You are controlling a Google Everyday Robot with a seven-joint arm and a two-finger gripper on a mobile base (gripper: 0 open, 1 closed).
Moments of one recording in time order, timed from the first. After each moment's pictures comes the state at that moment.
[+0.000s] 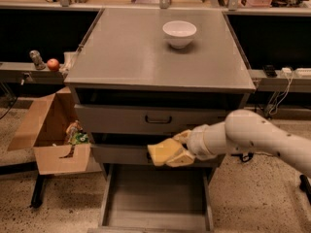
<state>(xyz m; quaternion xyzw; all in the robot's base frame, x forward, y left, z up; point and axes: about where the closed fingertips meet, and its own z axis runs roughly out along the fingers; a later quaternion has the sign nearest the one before) 0.526 -0.080 0.644 -0.54 0.75 0.18 0.33</state>
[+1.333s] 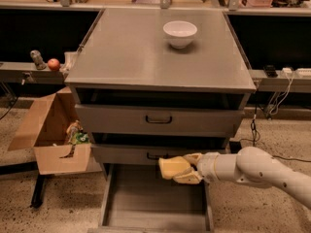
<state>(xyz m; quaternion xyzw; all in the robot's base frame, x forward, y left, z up) 0.514 -0.119 0.540 -0.44 0.78 0.23 0.37</state>
